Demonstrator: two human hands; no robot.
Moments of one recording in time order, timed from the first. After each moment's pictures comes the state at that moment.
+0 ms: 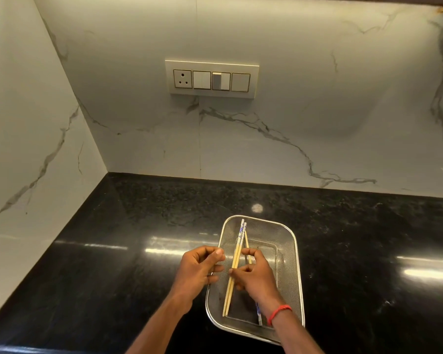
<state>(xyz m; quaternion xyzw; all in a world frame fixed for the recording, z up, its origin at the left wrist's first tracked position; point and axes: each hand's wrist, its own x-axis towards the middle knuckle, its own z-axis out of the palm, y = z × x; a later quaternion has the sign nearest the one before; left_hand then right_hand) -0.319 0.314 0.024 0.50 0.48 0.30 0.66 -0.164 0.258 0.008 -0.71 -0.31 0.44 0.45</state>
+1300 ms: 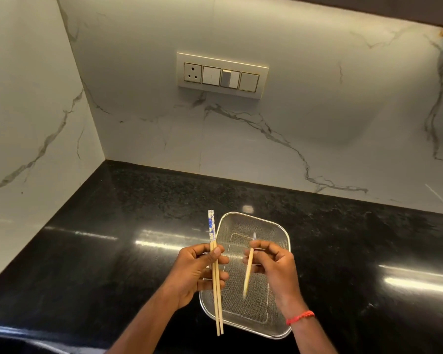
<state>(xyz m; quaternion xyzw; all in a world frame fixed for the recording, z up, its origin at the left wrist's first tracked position) -0.328 0.307 0.022 0.39 0.39 0.30 0.78 -0.135 0.233 0.039 -0.64 -0.32 0.40 0.57</state>
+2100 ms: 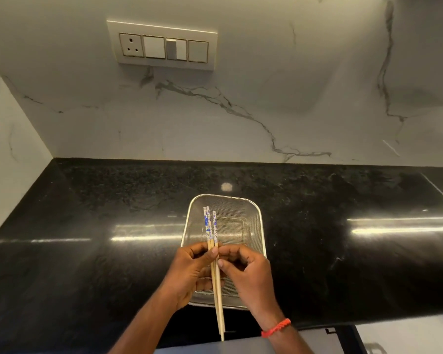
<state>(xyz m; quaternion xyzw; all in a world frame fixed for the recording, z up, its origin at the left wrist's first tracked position) -0.287 0.279 0.011 0.42 0.38 0.23 0.80 -0.160 0.186 0.030 -0.67 -0.40 0.31 0.54</state>
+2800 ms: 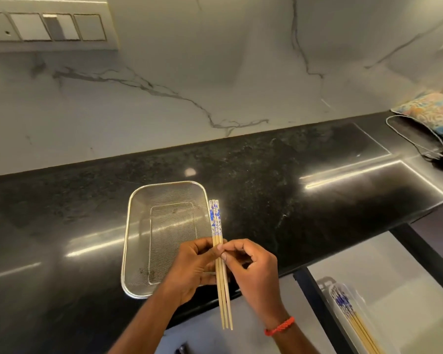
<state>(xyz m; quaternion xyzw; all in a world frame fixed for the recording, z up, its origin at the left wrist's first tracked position) -0.207 0.213 0.016 0.50 0.32 0.10 0.80 -0.114 0.088 0.031 -0.74 -0.38 0.10 0.55</state>
